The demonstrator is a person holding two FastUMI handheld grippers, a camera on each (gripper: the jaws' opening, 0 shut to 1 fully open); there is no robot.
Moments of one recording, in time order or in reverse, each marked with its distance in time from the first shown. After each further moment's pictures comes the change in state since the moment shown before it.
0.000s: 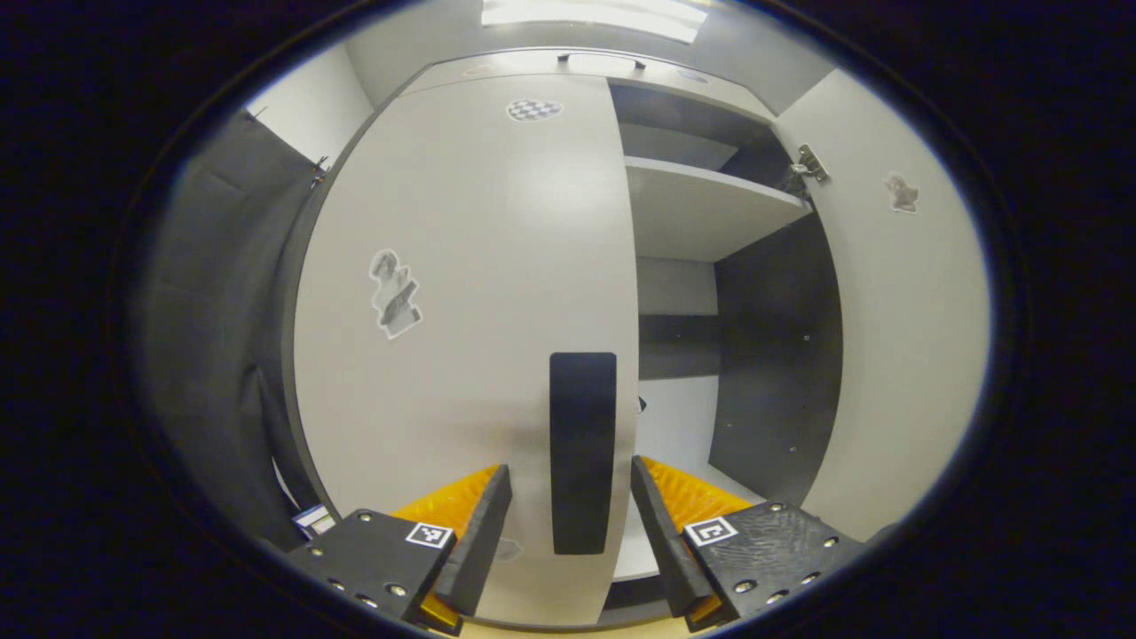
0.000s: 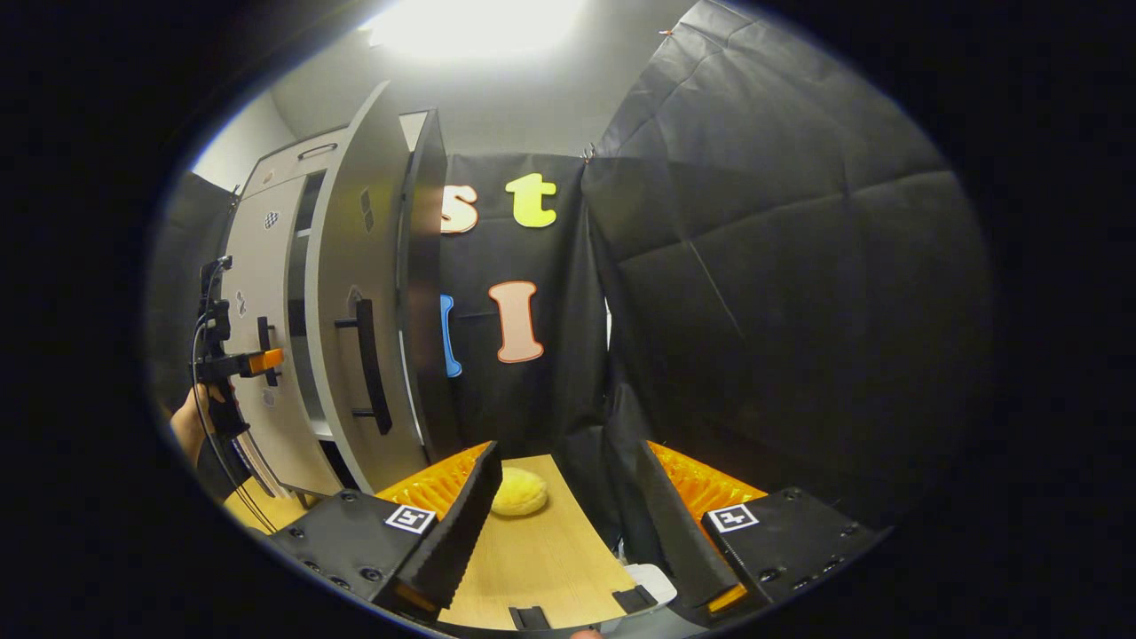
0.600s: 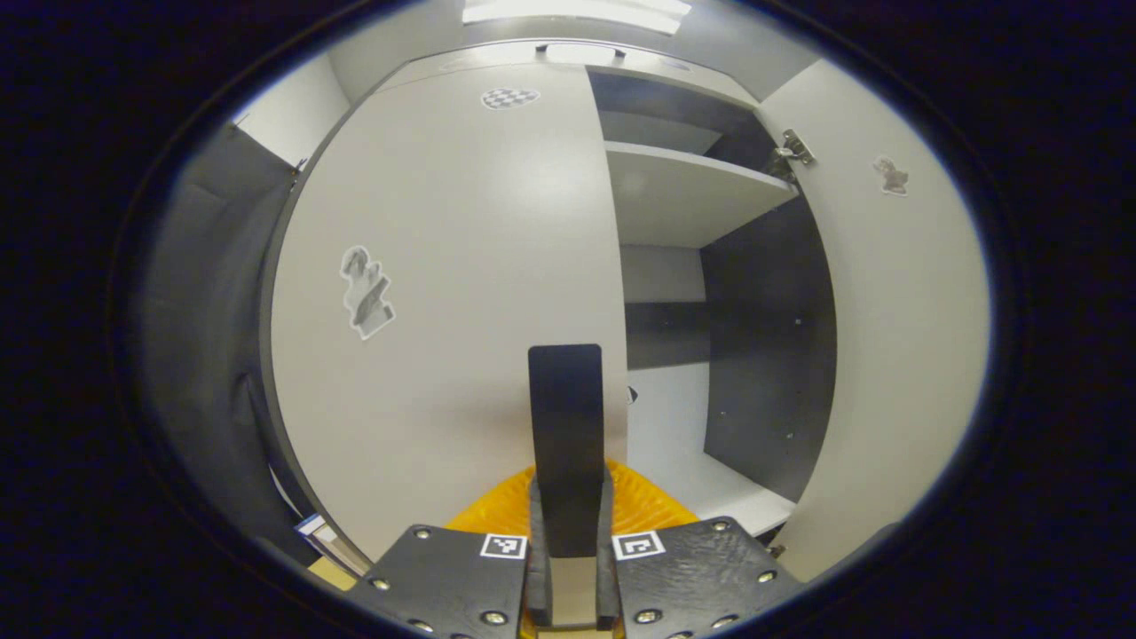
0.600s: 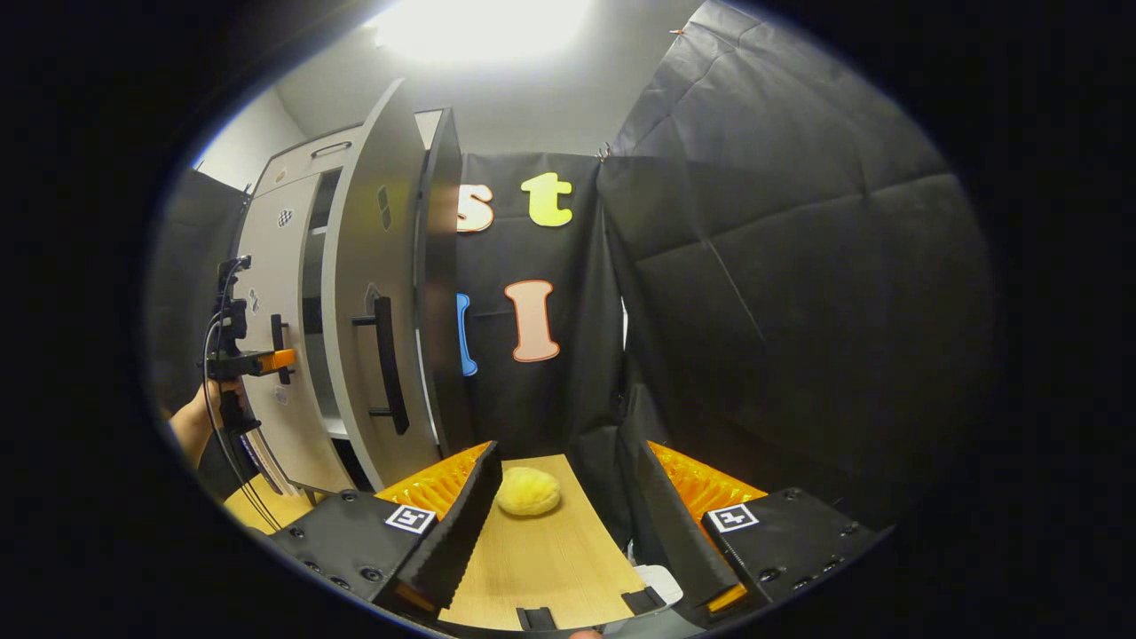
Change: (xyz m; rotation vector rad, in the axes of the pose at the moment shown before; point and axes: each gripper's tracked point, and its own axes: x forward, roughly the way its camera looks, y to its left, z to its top) left arm 0.000 -0.003 0.000 0.054 0.017 -0.028; right arm 0.002 0.007 0.000 -0.016 -0.003 0.052
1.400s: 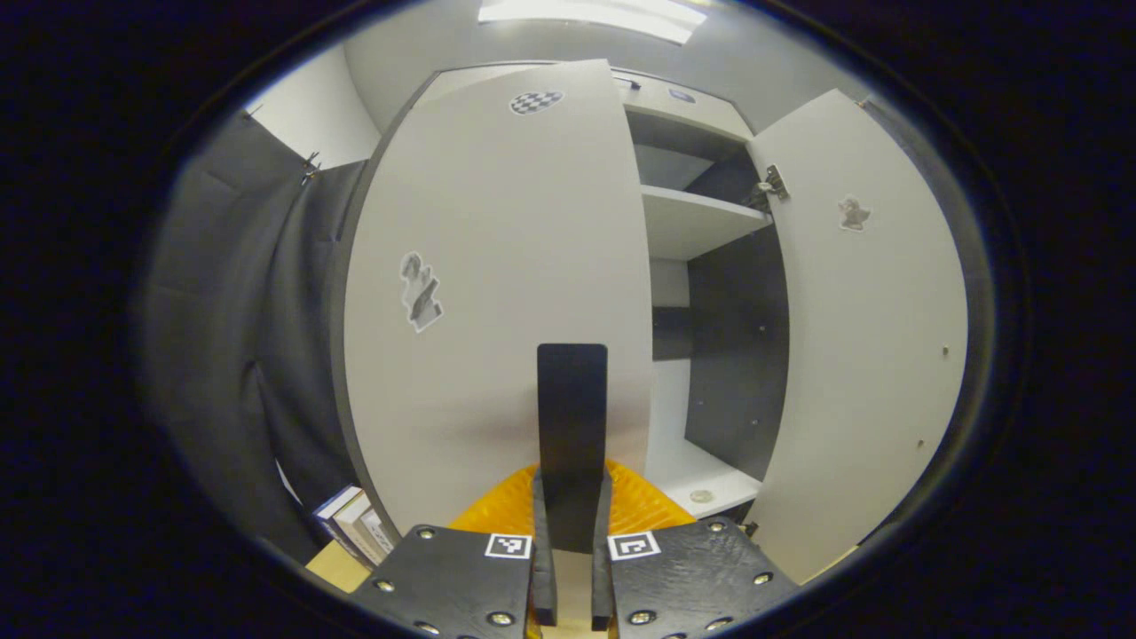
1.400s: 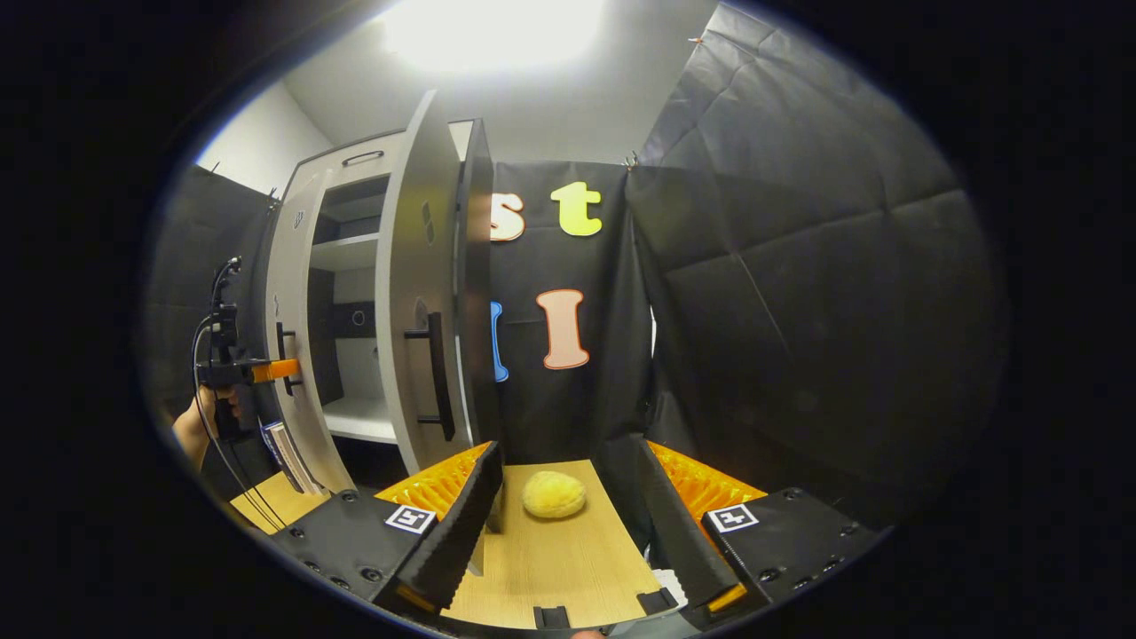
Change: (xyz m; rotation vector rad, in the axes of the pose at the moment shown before) left arm -0.036 0.009 -0.012 -0.022 0.001 -0.036; right arm 0.000 0.012 0.005 -0.033 -0.022 0.087
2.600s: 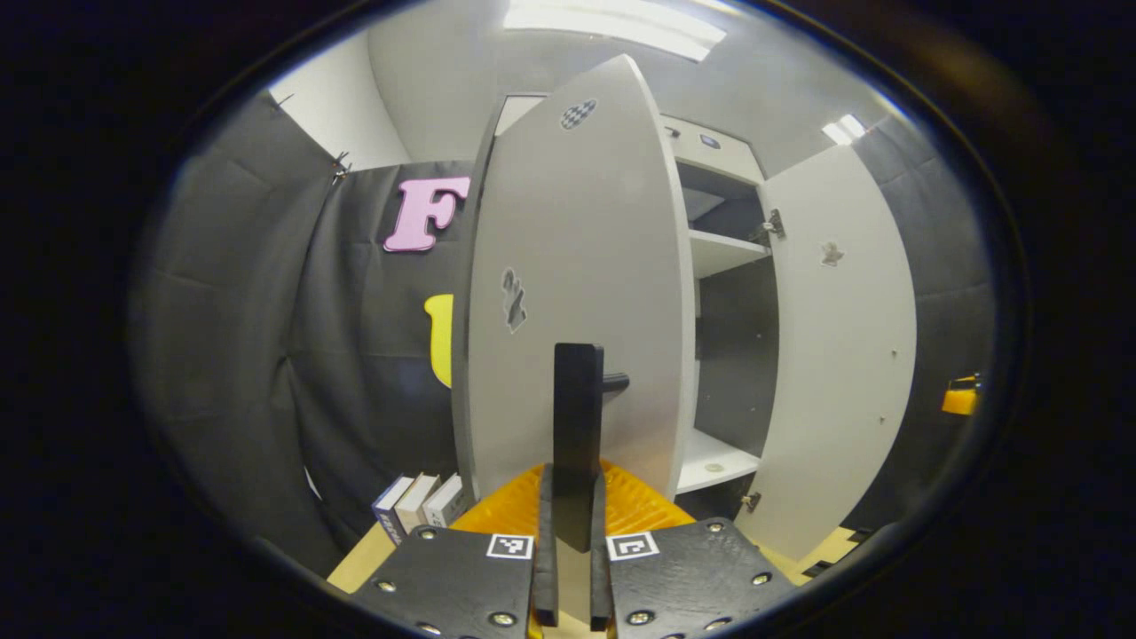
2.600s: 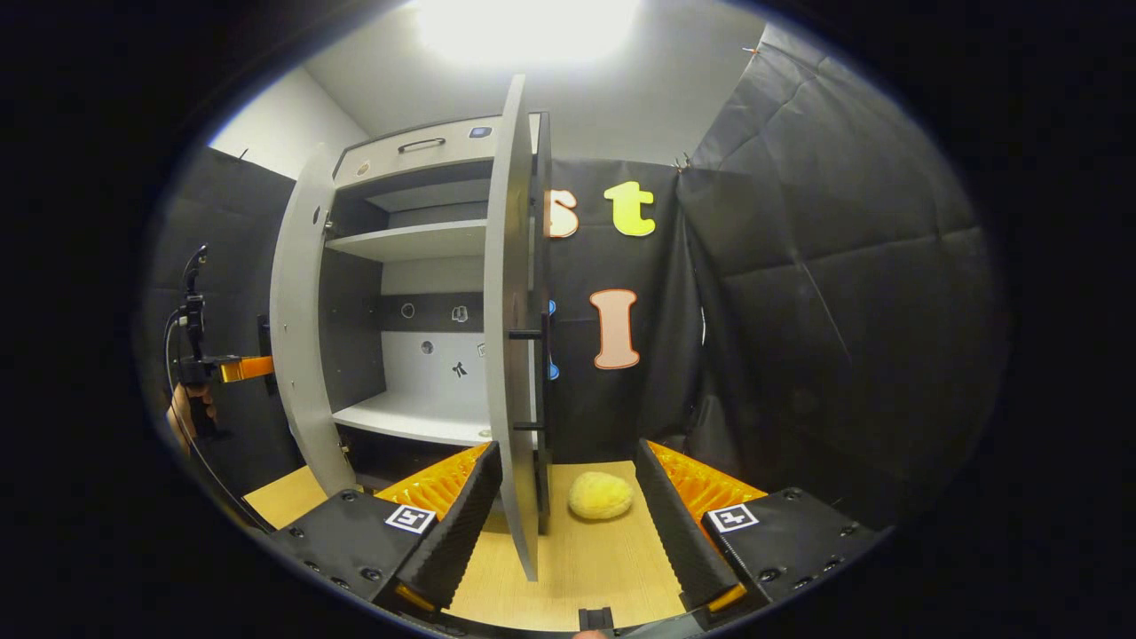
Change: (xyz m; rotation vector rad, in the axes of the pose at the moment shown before) left arm -0.044 0.037 0.003 -0.023 -0.034 0.011; right arm 0.003 0.029 0.002 -0.038 -0.002 0.116
